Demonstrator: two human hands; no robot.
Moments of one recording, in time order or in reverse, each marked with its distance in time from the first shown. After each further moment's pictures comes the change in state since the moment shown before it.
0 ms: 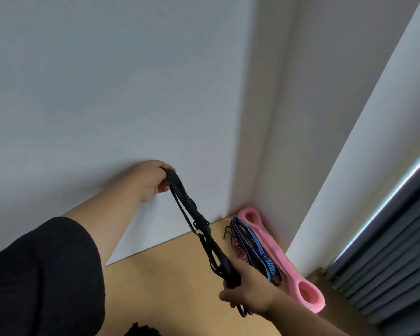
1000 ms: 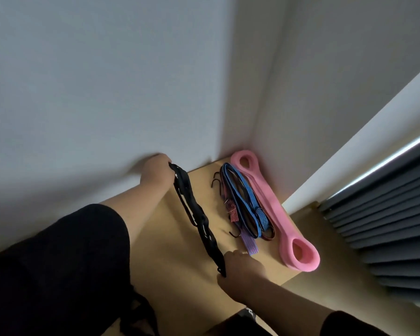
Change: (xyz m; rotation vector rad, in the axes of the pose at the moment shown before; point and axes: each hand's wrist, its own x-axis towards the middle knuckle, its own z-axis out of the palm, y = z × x) left_hand 0.083 -0.172 0.121 0.721 0.059 0.018; right_hand 0.047 0.119 0.009 -0.850 -0.031 0.277
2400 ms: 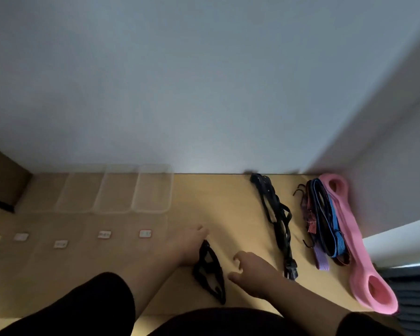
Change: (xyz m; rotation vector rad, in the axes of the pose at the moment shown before) left_hand -0.213 -0.202 -0.015 0.347 -0.442 0.095; right_hand -0.013 -0.119 0.038 -0.094 -0.218 -0.267
